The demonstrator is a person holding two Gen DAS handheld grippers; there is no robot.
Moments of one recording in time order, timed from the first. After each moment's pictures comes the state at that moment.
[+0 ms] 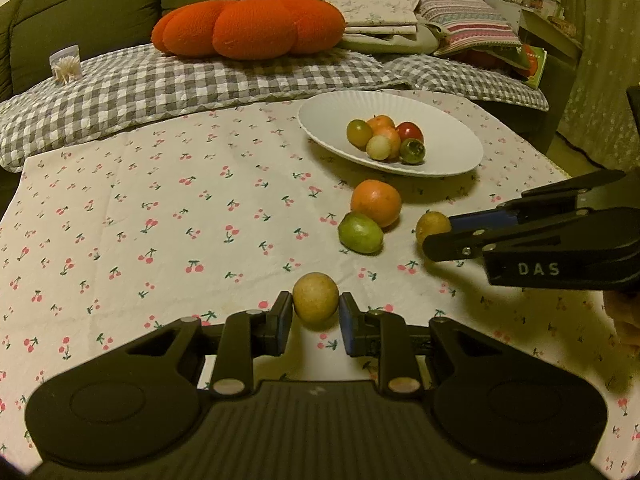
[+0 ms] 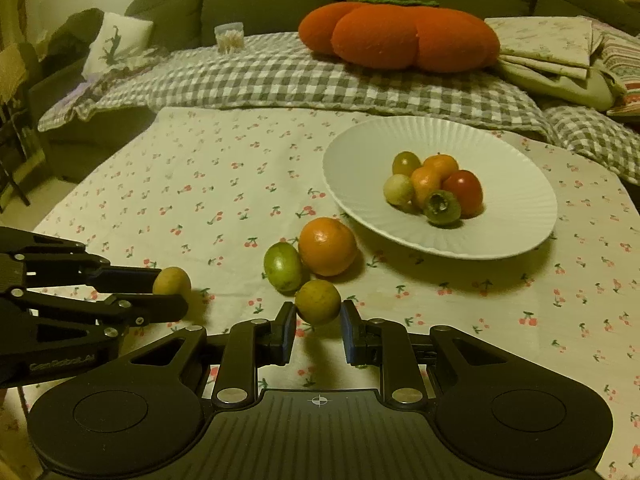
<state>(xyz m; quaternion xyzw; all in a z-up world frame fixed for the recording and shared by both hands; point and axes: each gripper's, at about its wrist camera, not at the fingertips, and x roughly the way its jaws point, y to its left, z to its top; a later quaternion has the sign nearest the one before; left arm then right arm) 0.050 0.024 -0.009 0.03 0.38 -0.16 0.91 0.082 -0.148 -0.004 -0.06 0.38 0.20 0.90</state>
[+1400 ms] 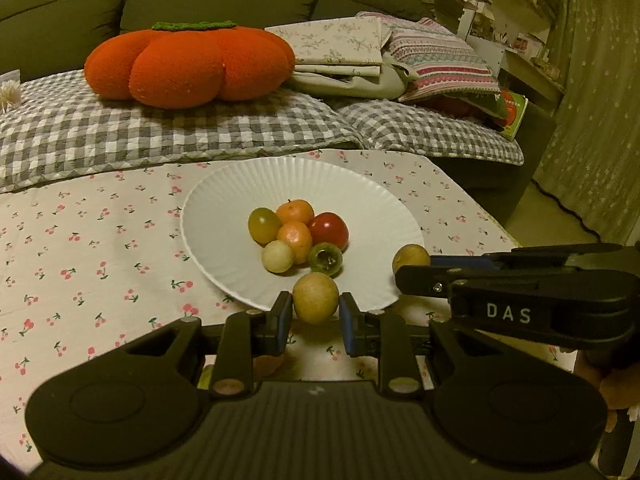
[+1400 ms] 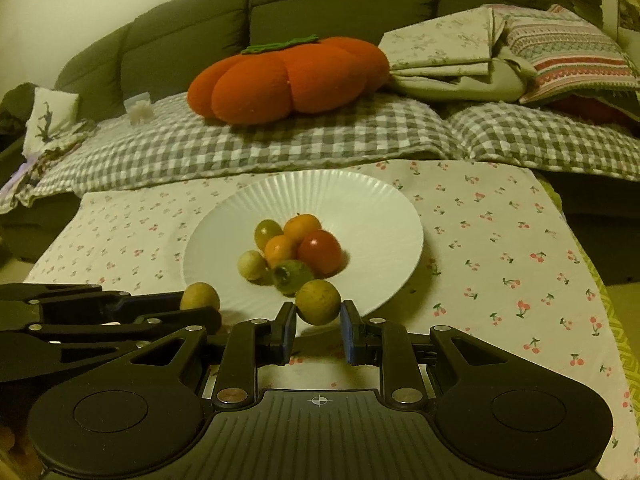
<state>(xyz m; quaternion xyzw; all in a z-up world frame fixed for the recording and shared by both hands) 0.124 -0.066 0.011 -0.03 0.34 -0.20 0.92 0.126 -0.233 0.025 0.02 0.35 0.11 0.93</state>
